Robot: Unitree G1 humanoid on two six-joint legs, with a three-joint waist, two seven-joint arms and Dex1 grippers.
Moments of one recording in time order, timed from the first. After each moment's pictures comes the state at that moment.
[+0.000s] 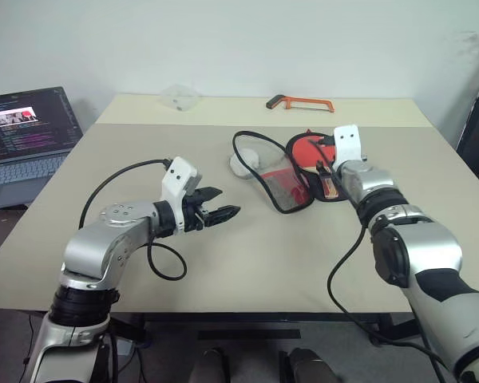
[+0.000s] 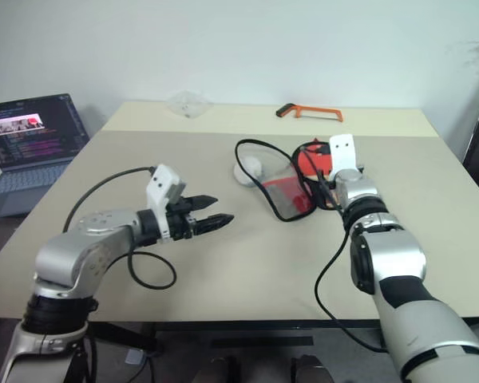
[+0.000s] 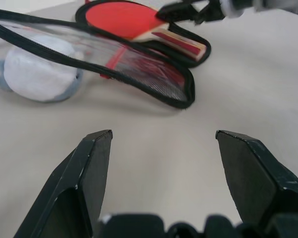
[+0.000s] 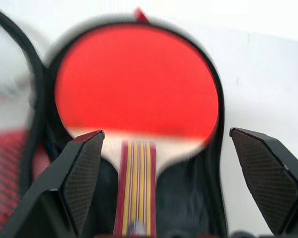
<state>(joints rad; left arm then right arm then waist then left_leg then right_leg) -0.56 0.59 0.00 -0.19 -0.48 0.84 -0.70 -1.30 -0.30 -0.13 1.19 -0.02 0.34 0.18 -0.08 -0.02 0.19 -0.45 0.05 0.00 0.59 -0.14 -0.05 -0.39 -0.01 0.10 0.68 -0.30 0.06</state>
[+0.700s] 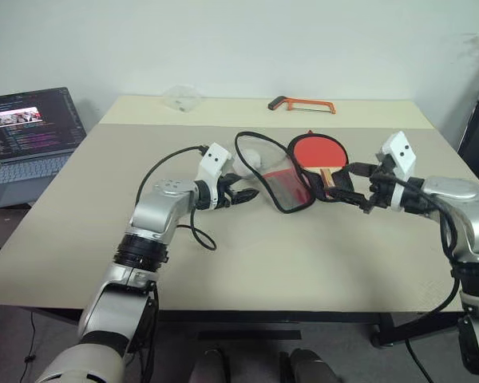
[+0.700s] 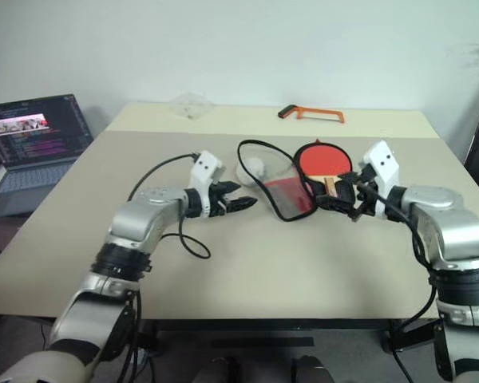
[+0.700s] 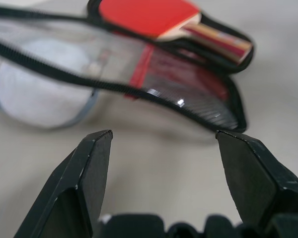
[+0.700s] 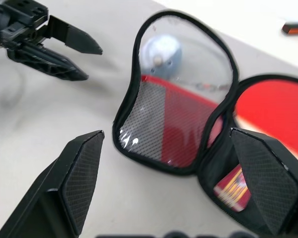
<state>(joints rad) -0.85 0.43 -0.15 0.36 -0.24 0.64 -0.73 -0.60 -0.67 -0.08 -0.11 0.35 0.78 0.87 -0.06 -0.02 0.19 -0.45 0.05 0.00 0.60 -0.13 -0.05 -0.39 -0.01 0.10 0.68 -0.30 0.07</state>
